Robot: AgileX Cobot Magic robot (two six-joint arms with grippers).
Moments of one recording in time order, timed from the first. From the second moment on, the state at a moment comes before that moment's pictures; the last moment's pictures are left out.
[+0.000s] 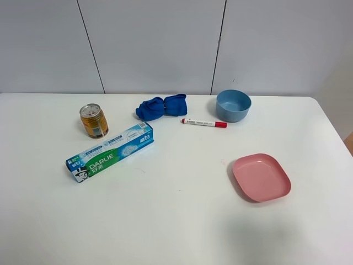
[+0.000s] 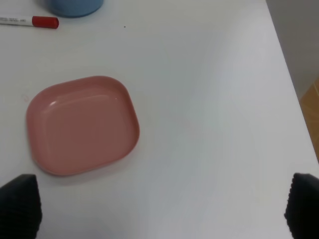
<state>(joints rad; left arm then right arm) 0.18 0.02 -0.86 0.02 1.22 0.16 -0.06 0.08 -0.50 -0.01 1.06 -0.05</state>
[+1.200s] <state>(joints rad) 0.18 -0.01 -0.51 -0.11 1.06 0.16 -0.06 0.08 -0.50 -0.01 1.06 -0.05</state>
